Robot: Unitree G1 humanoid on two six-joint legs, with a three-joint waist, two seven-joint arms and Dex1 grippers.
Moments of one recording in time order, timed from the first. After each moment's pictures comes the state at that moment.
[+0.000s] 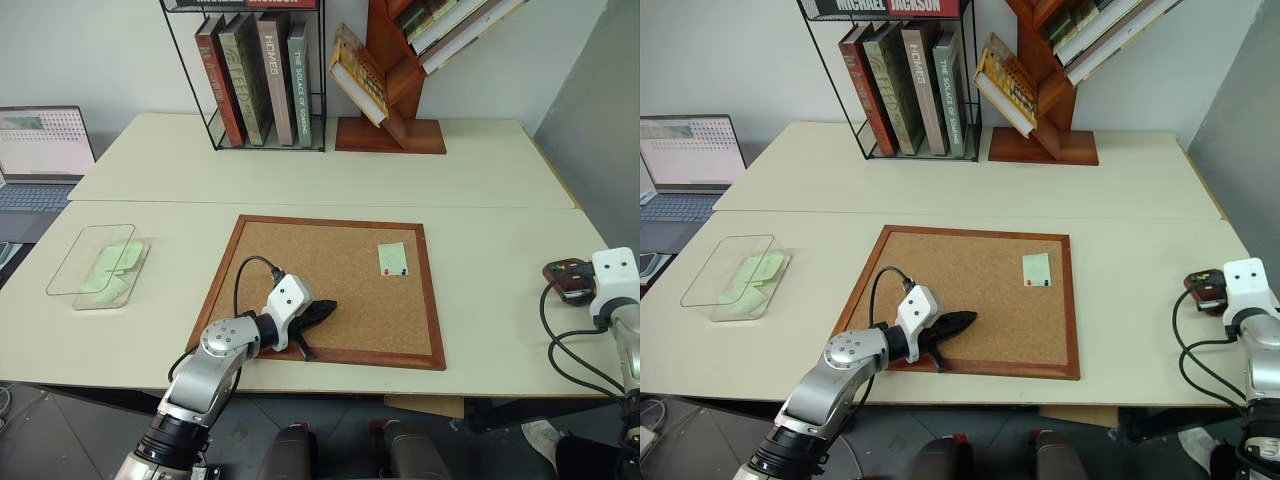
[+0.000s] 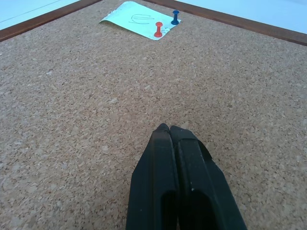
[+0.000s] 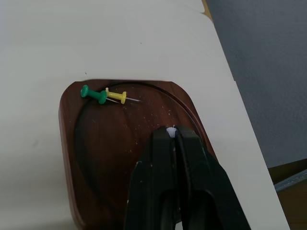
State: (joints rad) left arm -0.15 0.43 -0.22 -0.11 -0.17 0.29 -0.75; right arm -0.24 -0.70 -0.33 0.37 0.02 0.36 0.28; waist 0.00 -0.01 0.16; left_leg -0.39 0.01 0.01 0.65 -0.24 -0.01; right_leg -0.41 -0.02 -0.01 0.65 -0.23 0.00
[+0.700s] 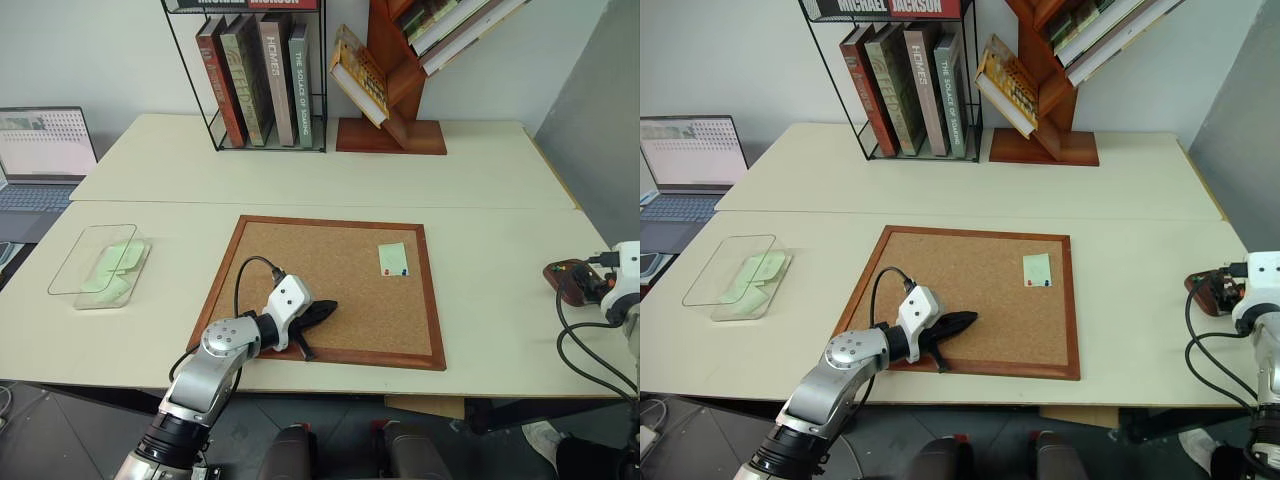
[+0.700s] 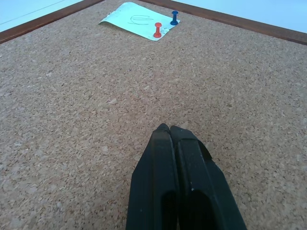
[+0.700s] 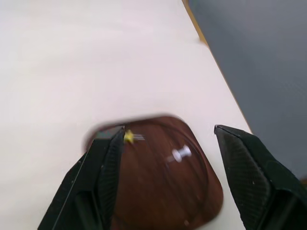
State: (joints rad) left arm -0.16 0.44 -0.22 -0.09 -0.17 0.27 -0.76; right arm -0.18 -0.68 -0.45 0.14 0.25 0.43 0.40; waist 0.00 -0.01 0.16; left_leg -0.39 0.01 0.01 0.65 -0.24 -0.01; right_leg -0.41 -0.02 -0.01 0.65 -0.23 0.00
